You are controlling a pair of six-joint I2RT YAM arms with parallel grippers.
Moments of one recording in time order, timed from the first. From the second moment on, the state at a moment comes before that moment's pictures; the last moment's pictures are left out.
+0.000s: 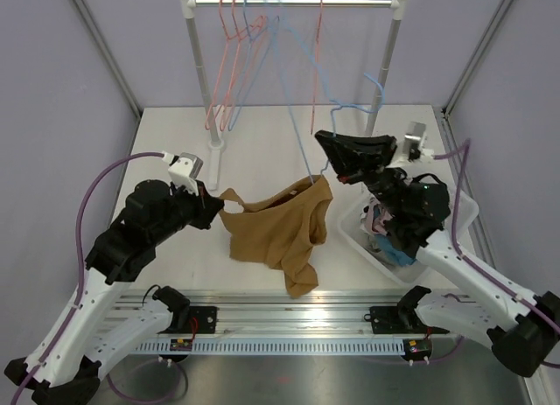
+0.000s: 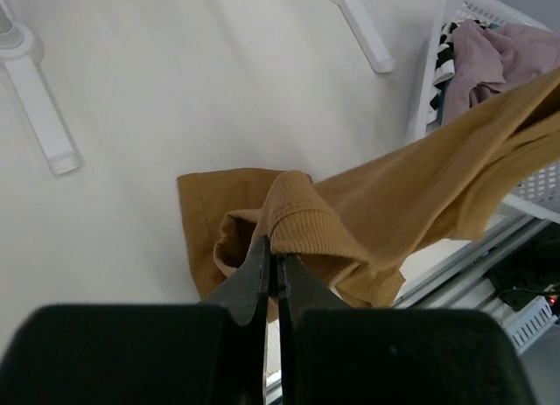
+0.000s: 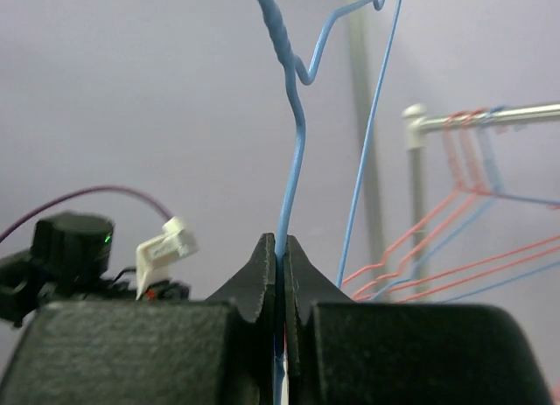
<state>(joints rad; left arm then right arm) -0.54 0.72 1.06 -0.72 0.08 -0.27 0.69 1.09 0.91 0.91 -0.31 0.44</state>
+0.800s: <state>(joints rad) -0.54 0.65 0.89 -0.68 0.09 -0.35 0.69 1.08 0.68 1.24 -0.04 0.19</state>
